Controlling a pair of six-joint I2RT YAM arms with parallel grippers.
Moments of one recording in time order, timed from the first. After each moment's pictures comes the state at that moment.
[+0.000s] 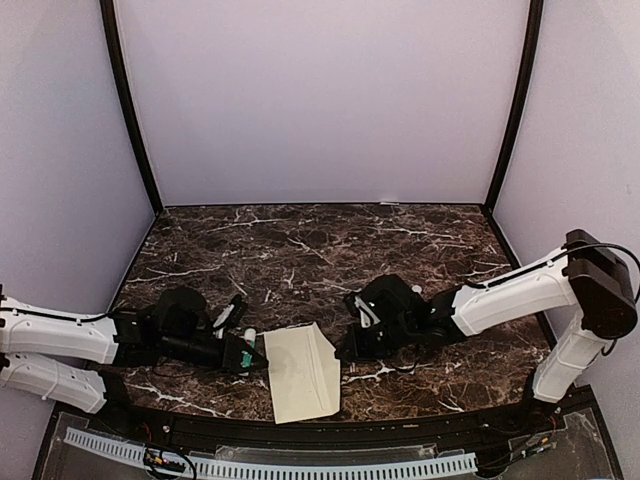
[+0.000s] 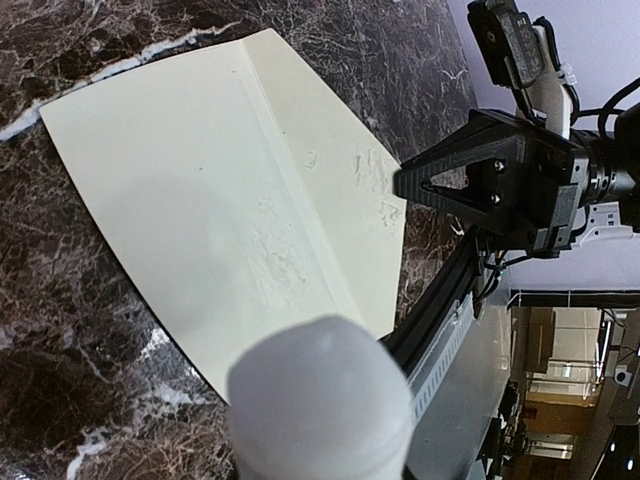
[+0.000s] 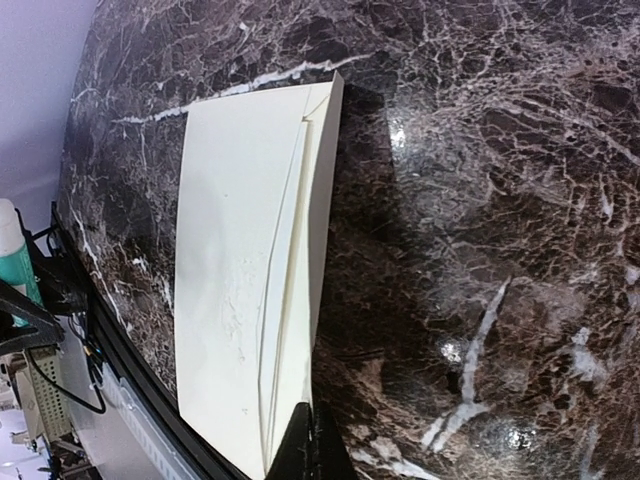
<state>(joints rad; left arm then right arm) -0.91 1.08 0.36 0.04 0.39 -0.92 1.08 1.64 0.80 0.02 -0.20 0.90</state>
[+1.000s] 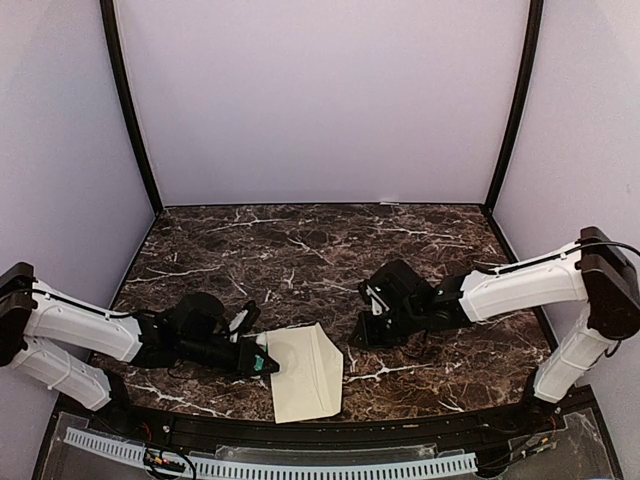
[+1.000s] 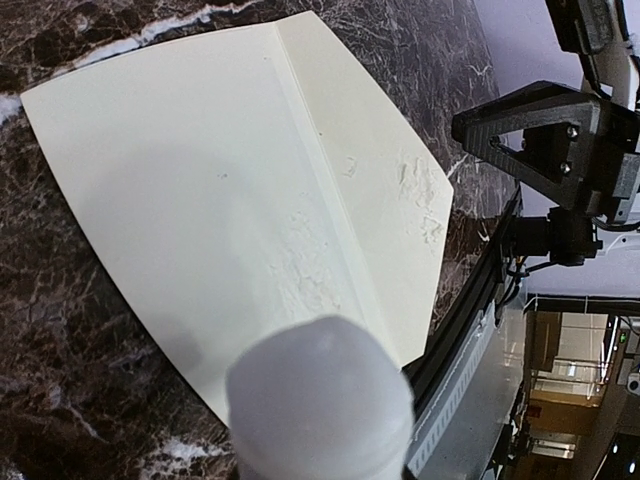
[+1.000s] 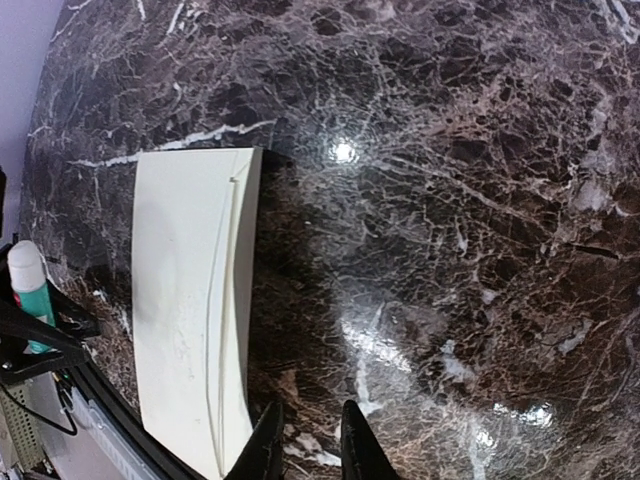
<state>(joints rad) -0.93 1.30 0.38 0.21 0.38 -0.92 1.00 1.58 0.86 -0.19 -0.13 0.82</state>
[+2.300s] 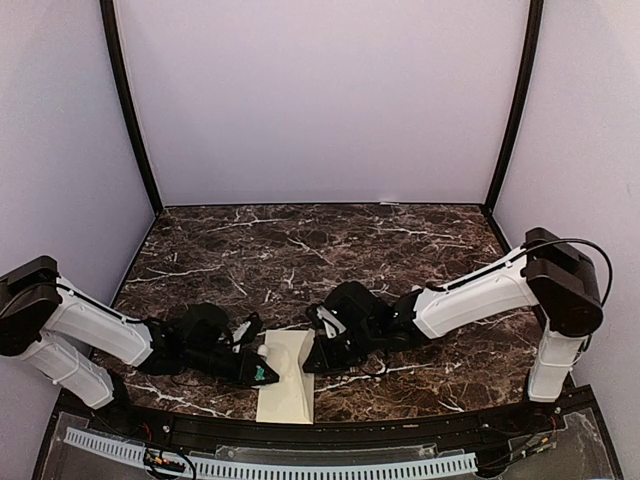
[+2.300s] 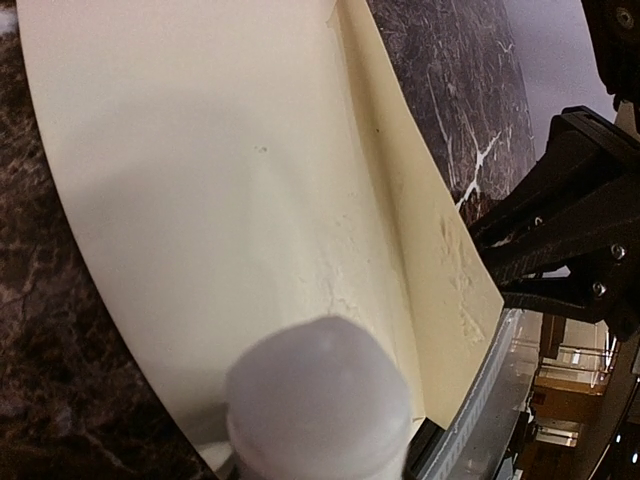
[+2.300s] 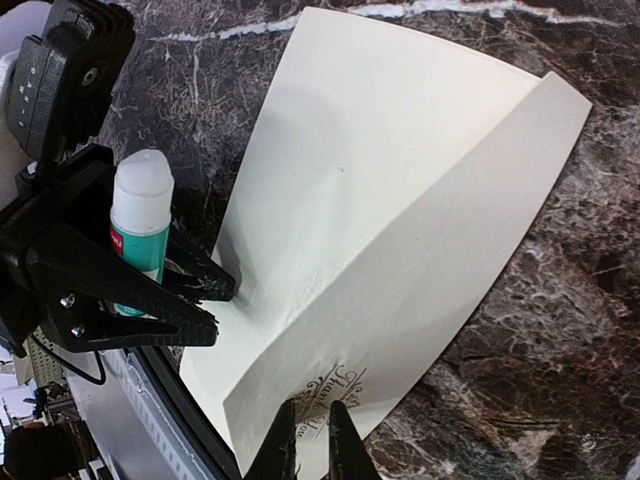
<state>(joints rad) -0.93 1.42 0.33 0.33 0.41 -0.90 1.15 1.84 1.00 -0.03 -0.30 0.81</state>
